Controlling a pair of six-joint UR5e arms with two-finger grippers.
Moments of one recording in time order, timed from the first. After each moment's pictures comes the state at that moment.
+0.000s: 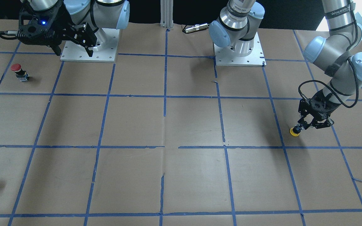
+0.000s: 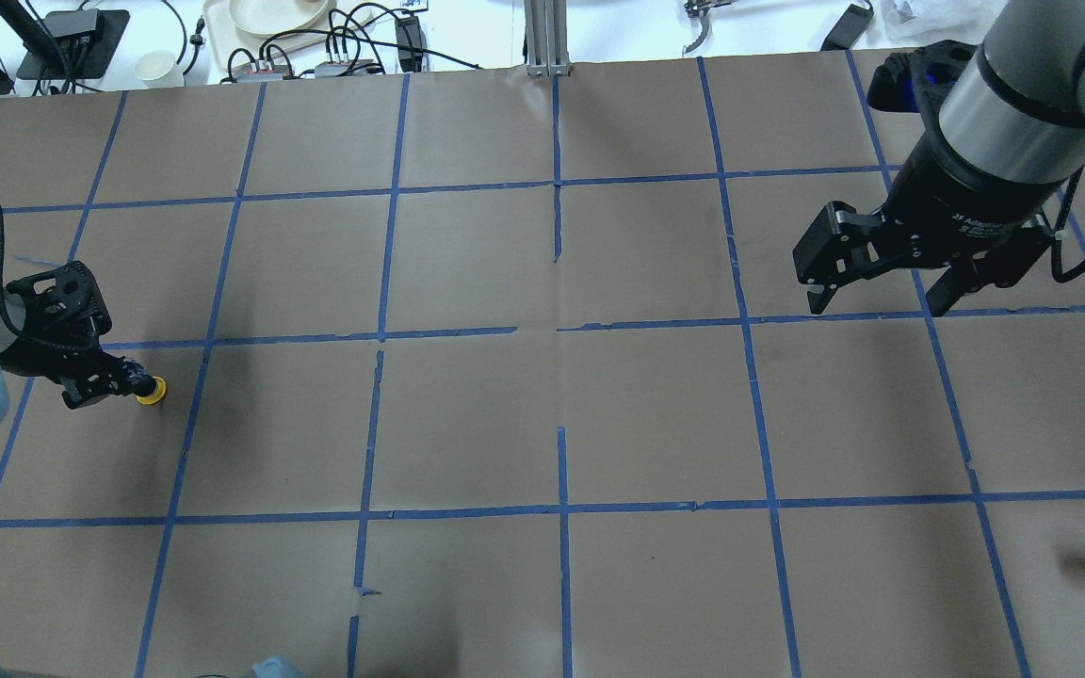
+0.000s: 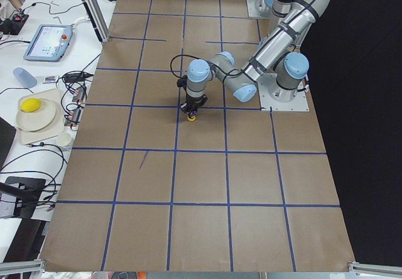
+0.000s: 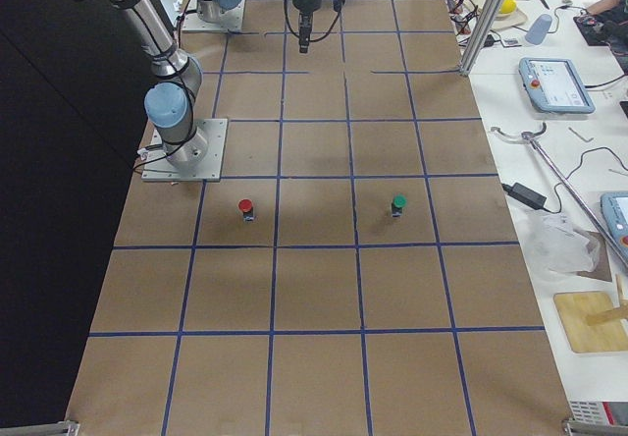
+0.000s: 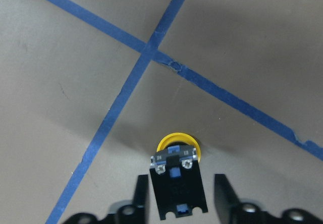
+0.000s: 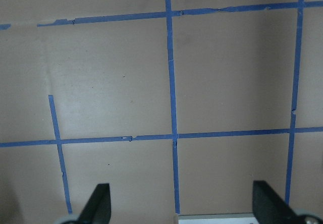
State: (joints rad) left arm -0.92 -1.76 -2.10 -0.81 1.48 1.68; right arm 1.52 -1.75 1.70 -1.45 -1.53 0.00
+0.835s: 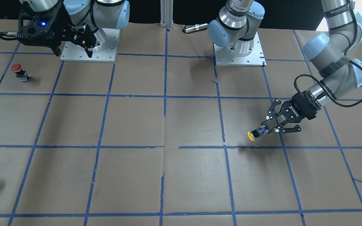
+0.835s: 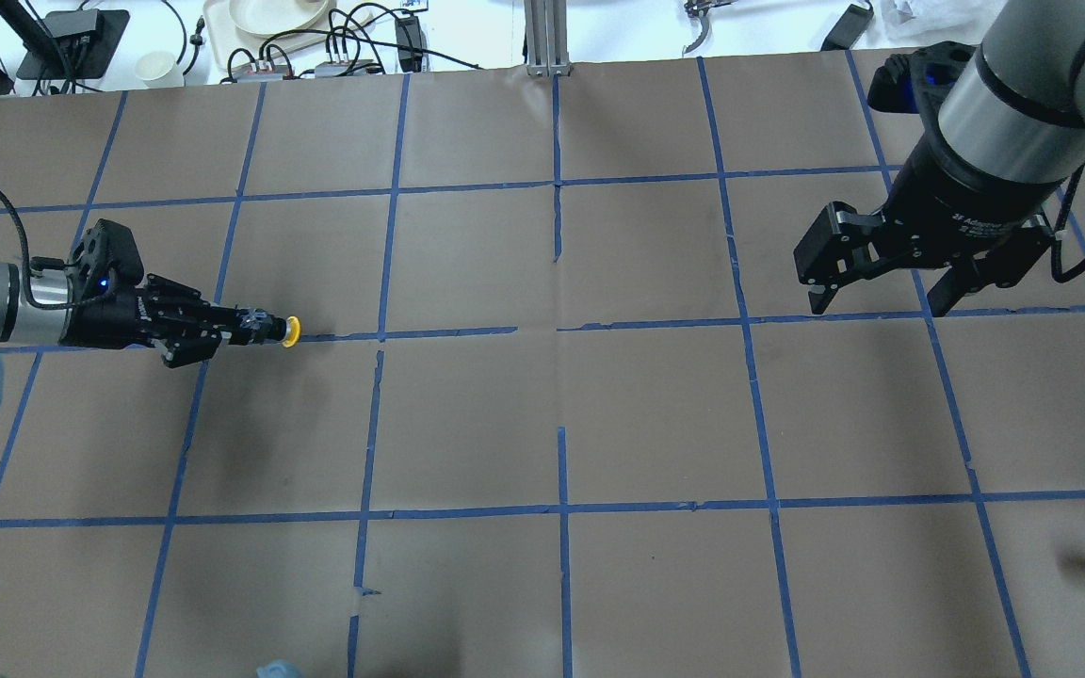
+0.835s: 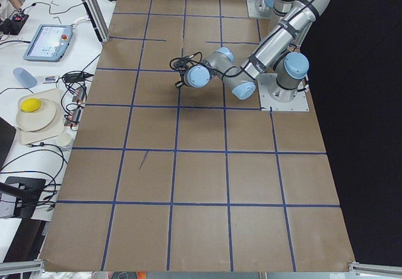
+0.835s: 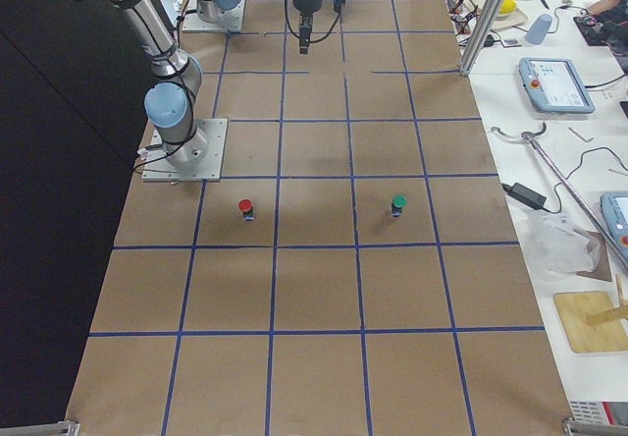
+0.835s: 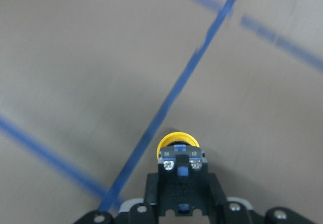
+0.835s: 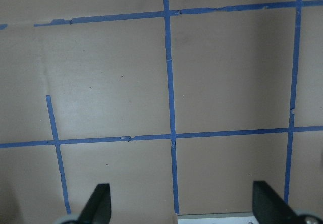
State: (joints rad) left arm -0.96 -1.75 -2.10 -1.19 0.76 1.62; right arm 1.52 -1.75 1.71 -1.45 -1.54 0.00
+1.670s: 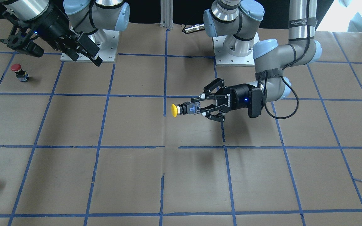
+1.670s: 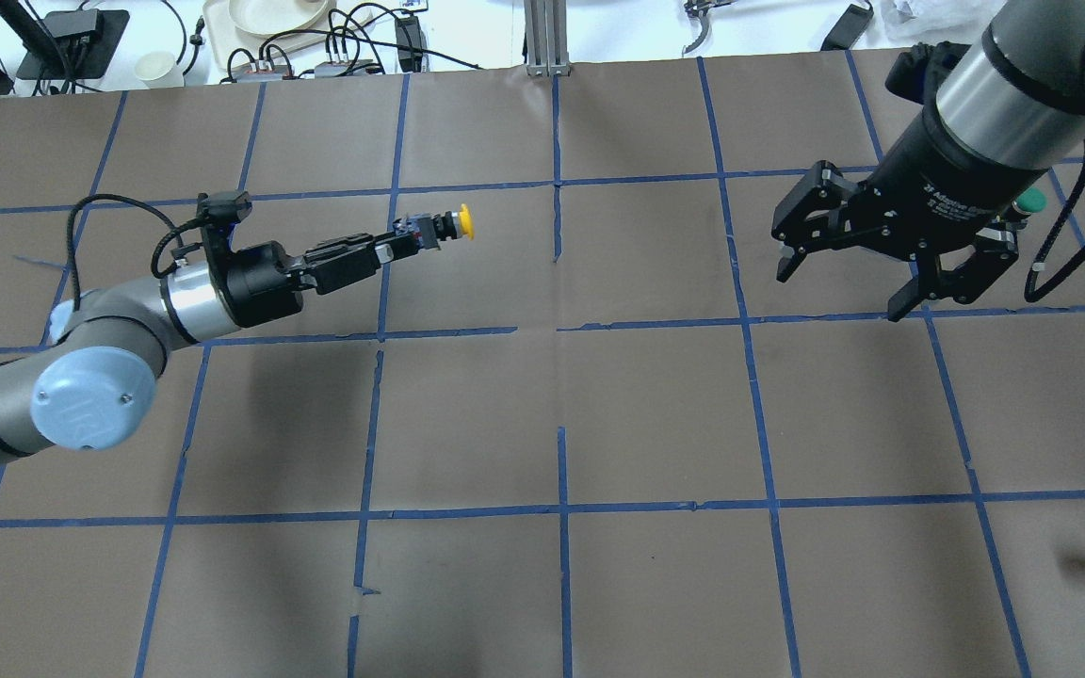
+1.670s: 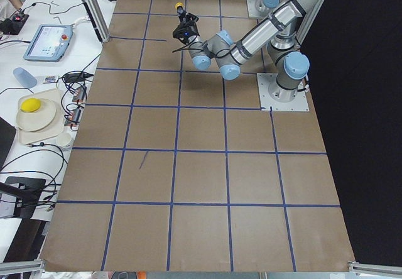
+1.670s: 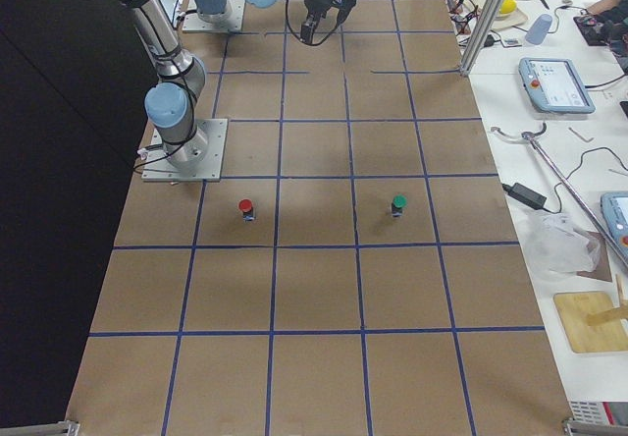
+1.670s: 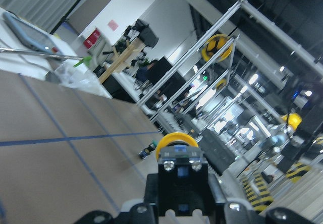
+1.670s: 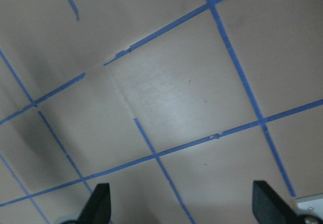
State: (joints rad) left arm -1.38 -1.78 -2.22 -1.32 -0.20 1.29; right arm 1.43 -1.71 1.68 -1.45 -1.18 0.33
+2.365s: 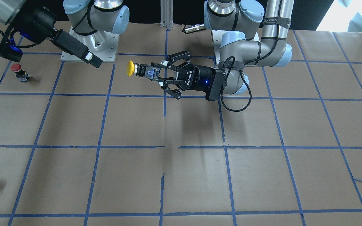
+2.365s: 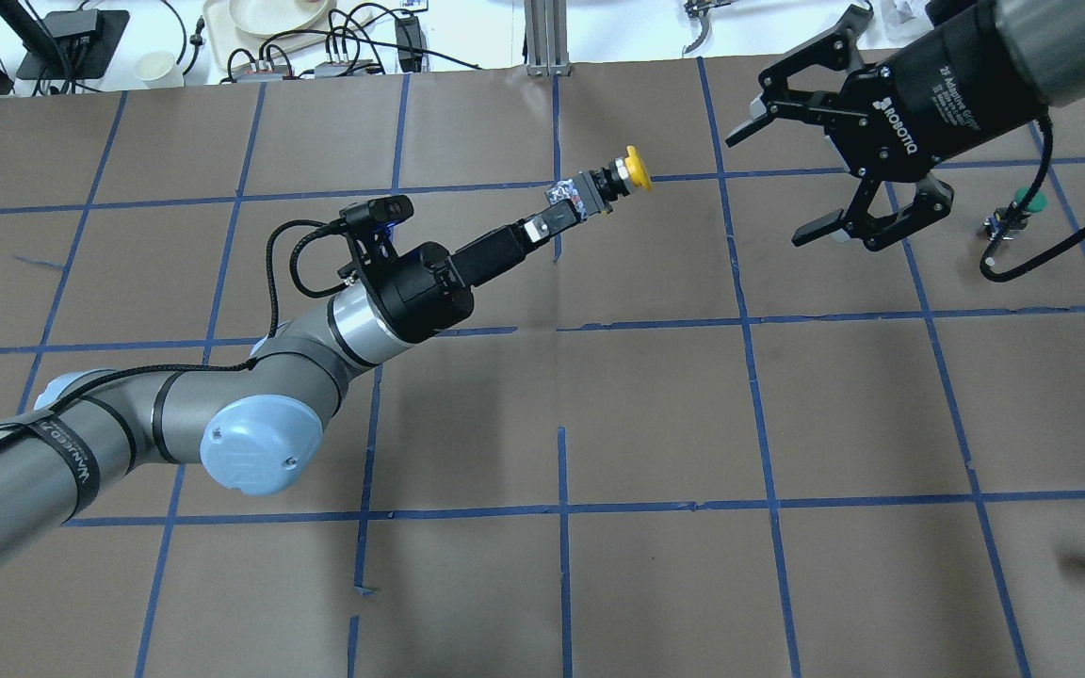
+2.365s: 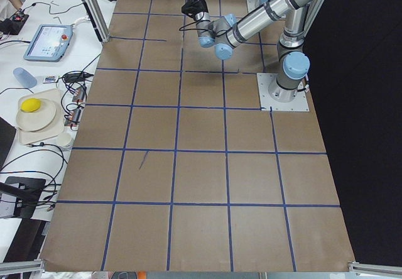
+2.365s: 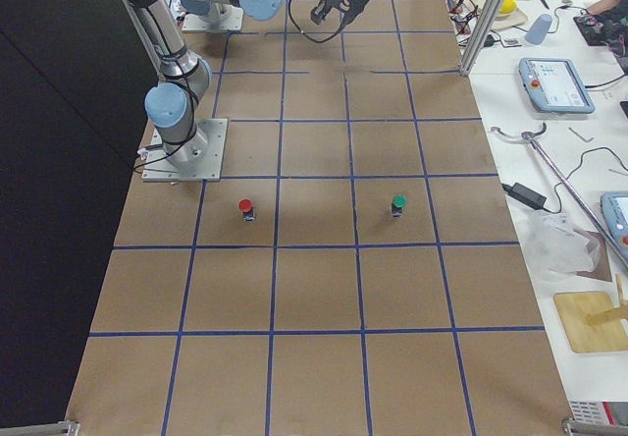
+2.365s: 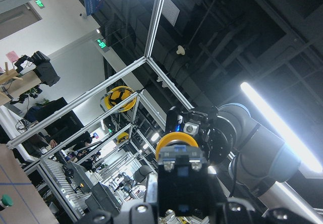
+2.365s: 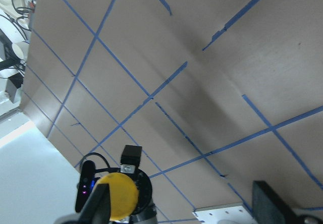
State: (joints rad) left arm -1.65 -1.78 -2.20 -1.31 -0.53 1.25; right arm 1.33 -1.68 1.67 -1.46 -0.80 0.49
